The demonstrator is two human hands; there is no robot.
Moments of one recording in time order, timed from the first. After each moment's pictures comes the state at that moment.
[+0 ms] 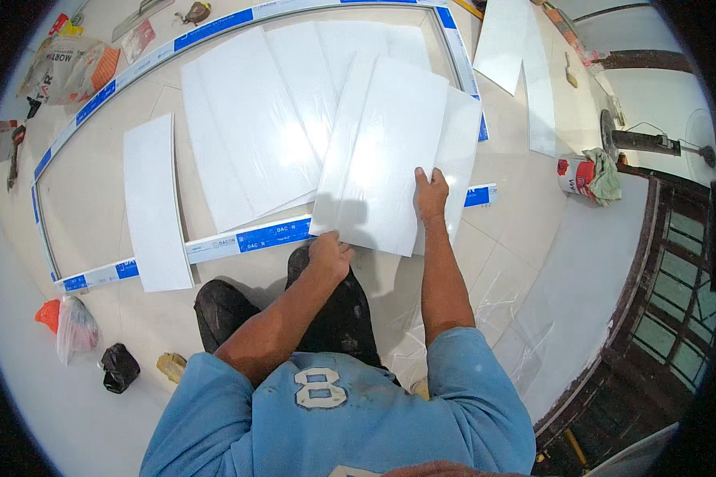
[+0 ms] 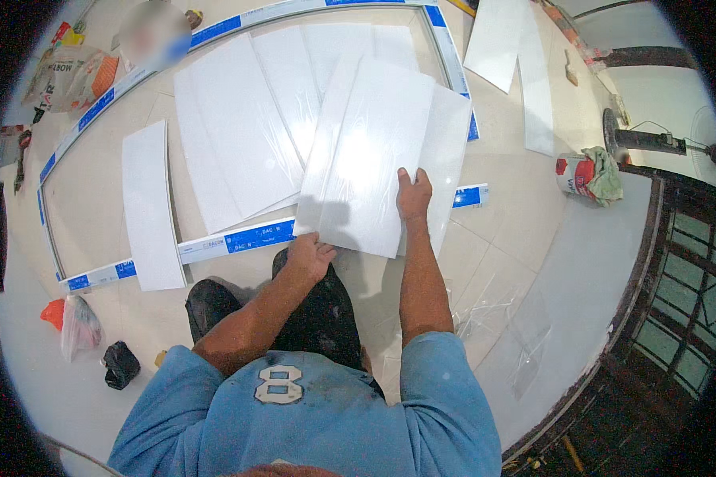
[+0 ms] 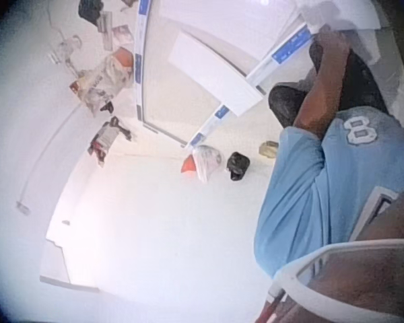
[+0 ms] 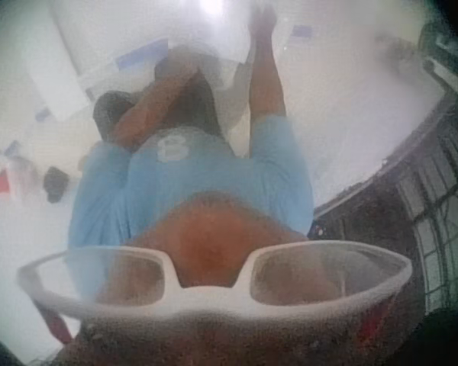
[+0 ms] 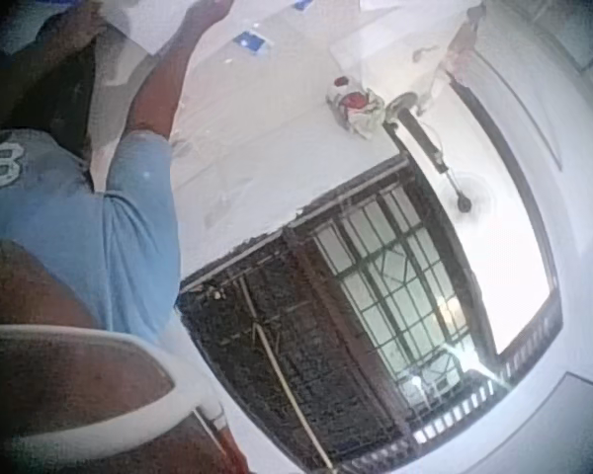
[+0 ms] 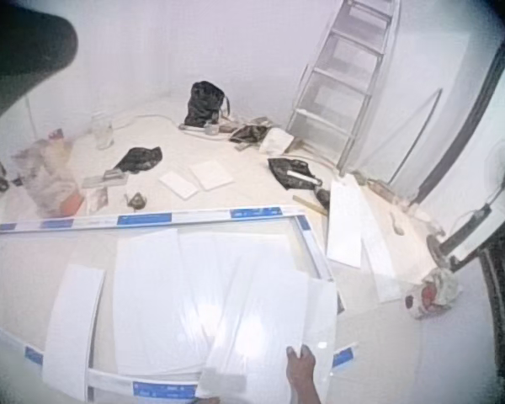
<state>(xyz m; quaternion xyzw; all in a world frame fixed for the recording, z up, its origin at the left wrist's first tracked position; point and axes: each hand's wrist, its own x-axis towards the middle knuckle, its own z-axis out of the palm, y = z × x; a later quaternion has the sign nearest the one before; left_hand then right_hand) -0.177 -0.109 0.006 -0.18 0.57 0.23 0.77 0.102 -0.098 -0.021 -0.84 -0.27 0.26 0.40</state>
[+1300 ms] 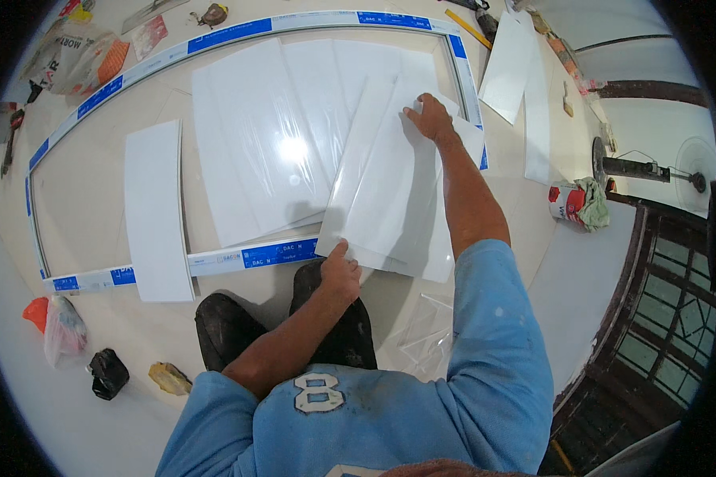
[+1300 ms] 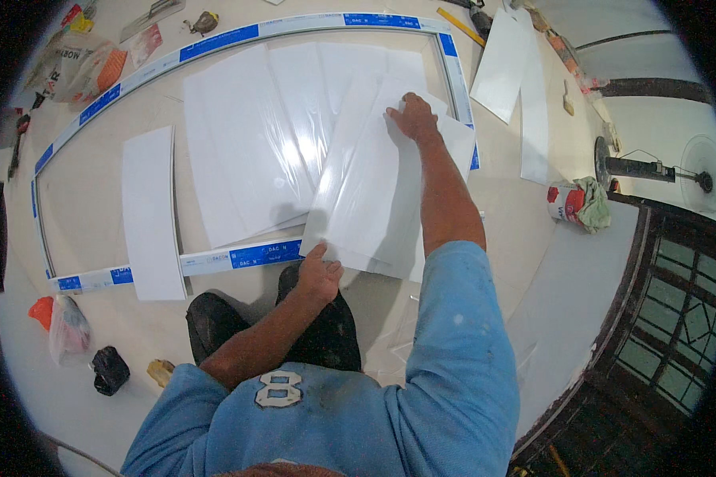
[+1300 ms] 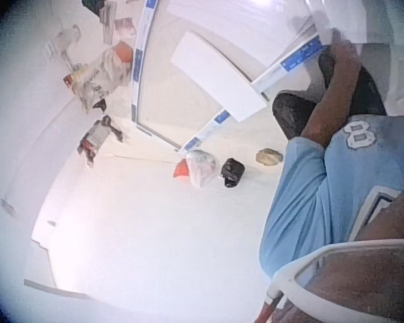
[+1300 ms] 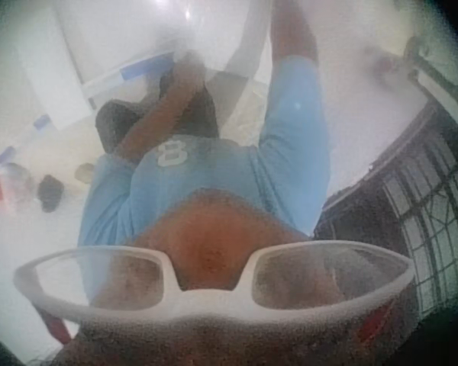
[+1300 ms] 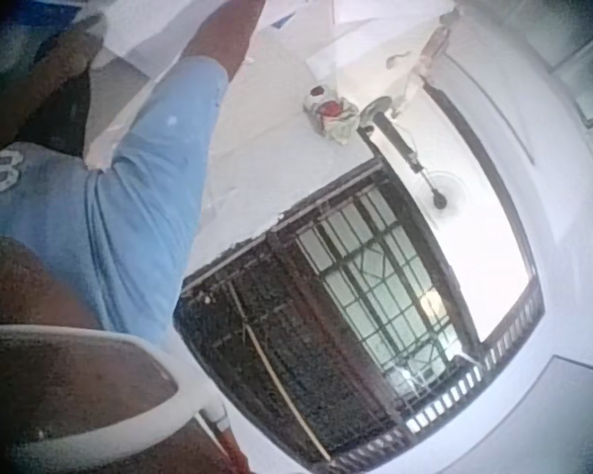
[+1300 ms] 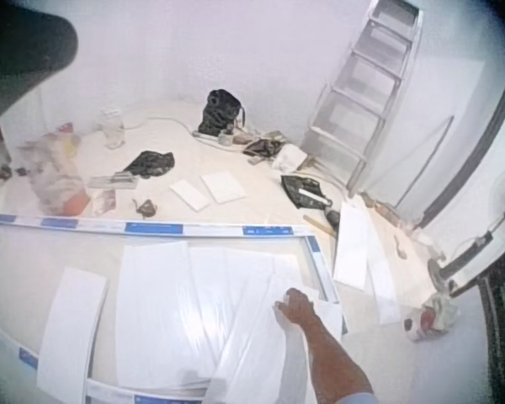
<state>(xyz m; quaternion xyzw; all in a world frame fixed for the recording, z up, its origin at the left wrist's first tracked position) -0.161 -0.094 0.034 -0.20 0.59 0.24 0.75 0.172 0.153 0.029 -0.82 -0.55 0.18 0.02</state>
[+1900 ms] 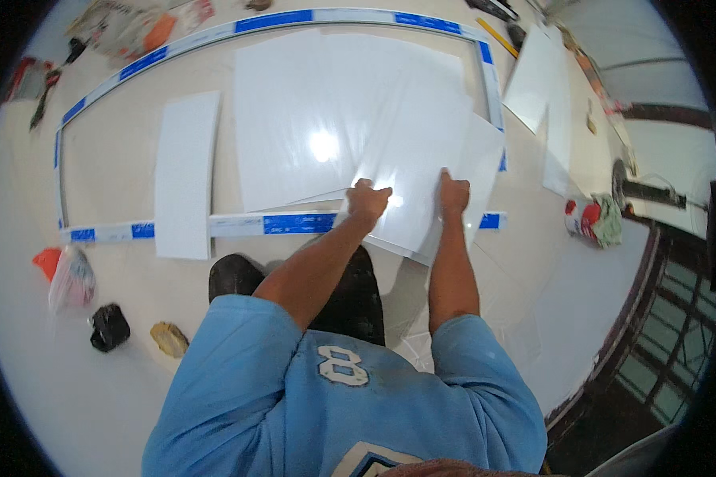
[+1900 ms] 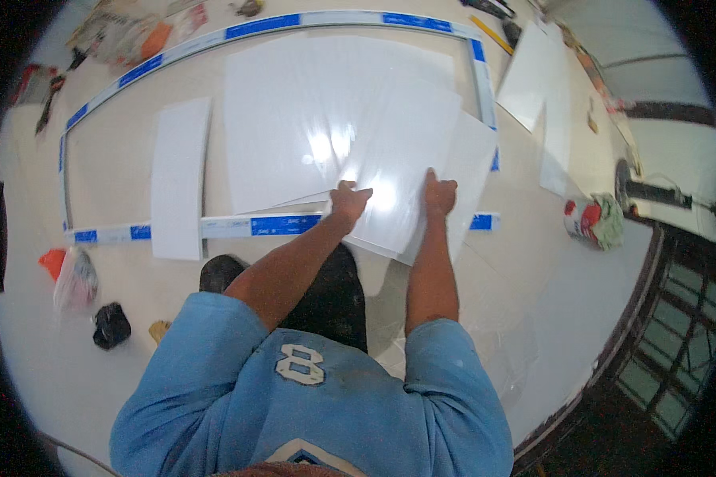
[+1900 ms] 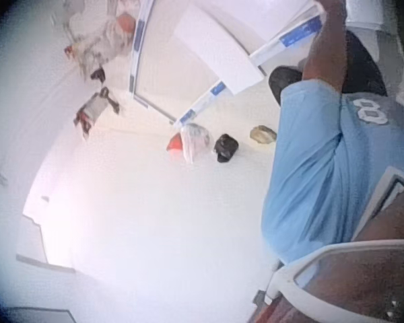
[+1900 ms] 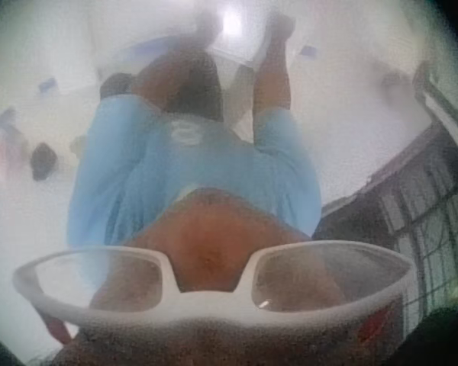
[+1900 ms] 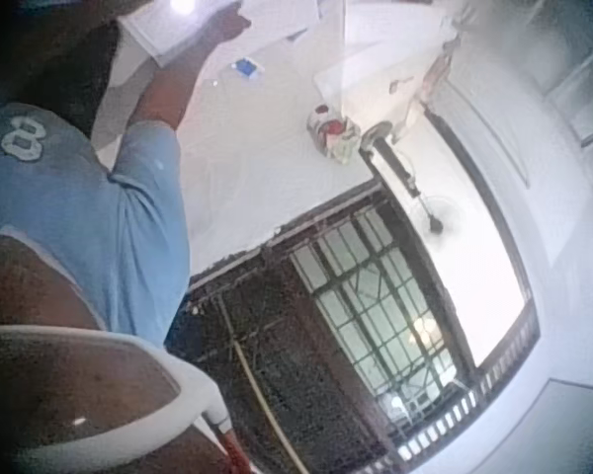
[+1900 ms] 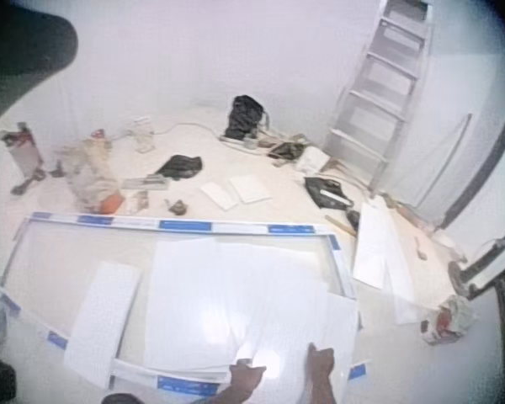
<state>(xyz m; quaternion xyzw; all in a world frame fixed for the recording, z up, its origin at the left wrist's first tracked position) -0.111 -0.022 0.001 0.42 0.71 0.07 0.56 0.124 -0.045 -0.012 -0.95 -0.19 0.20 0.15</state>
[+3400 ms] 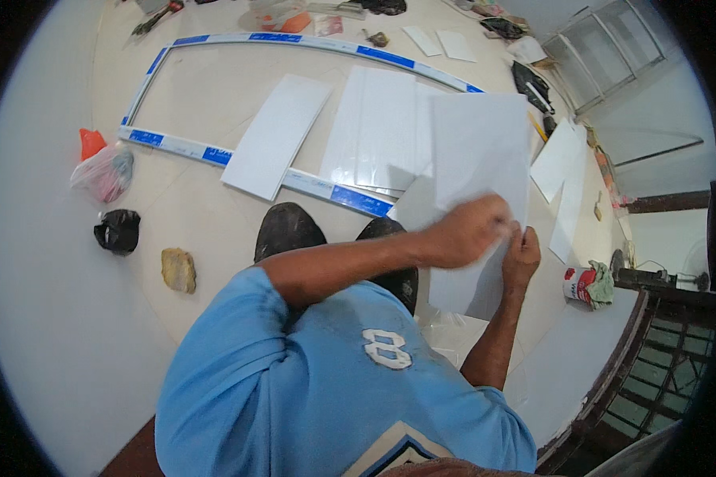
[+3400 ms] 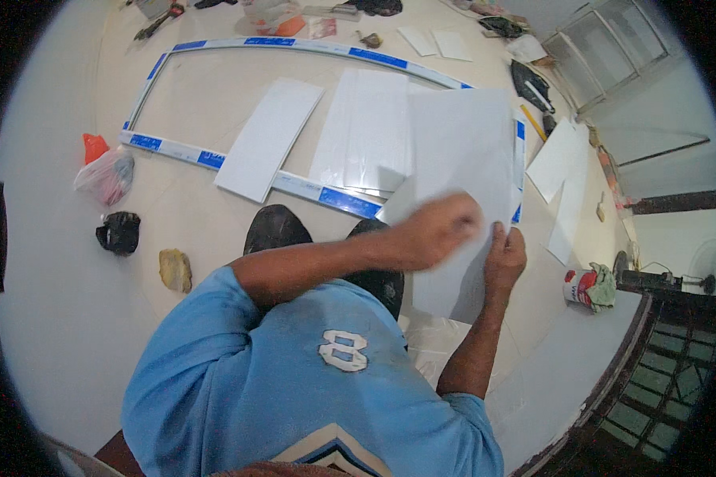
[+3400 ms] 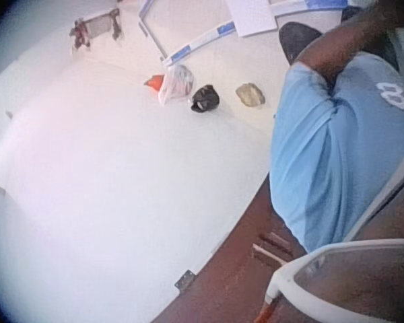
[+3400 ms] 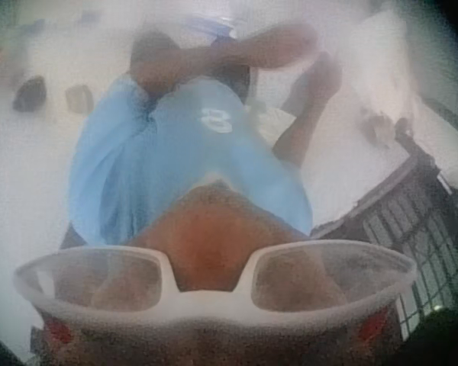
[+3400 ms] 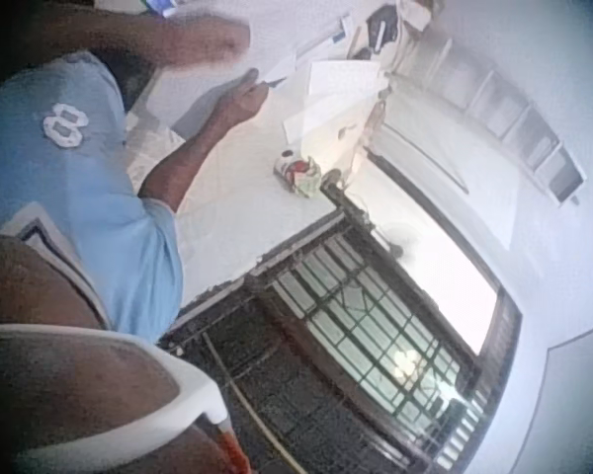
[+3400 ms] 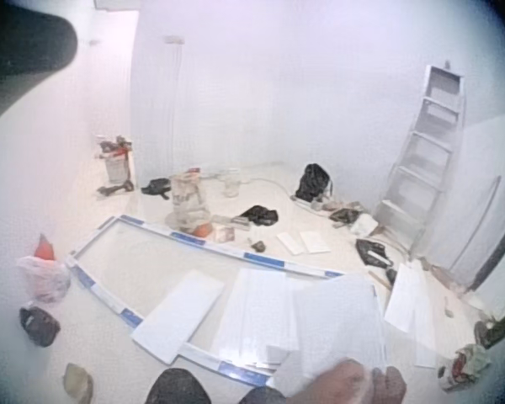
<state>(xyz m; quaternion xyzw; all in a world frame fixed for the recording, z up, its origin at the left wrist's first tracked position) -0.224 -0.131 0.341 0.72 0.20 0.44 0.50 0.034 -0.187 0.275 -0.74 -0.55 0.10 0.38</state>
